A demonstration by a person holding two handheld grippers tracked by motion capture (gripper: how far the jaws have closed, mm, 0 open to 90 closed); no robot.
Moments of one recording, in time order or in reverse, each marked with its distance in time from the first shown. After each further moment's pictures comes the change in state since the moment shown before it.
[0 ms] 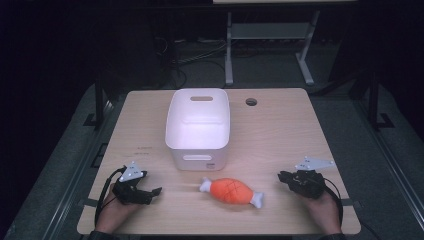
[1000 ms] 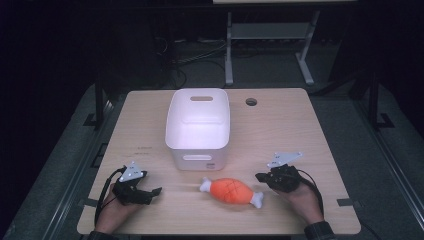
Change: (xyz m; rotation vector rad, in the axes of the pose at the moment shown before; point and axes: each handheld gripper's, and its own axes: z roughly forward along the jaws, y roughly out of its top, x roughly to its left) left arm 0.000 0.000 0.000 0.000 0.001 0.003; right arm 0.037 0.040 0.036 0.106 0.165 -0.163
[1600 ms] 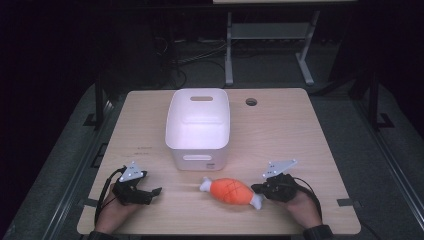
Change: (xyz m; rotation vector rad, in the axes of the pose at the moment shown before) left arm 0.000 0.000 0.000 0.000 0.000 0.000; right arm 0.024 -0.005 0.001 0.037 0.091 -0.041
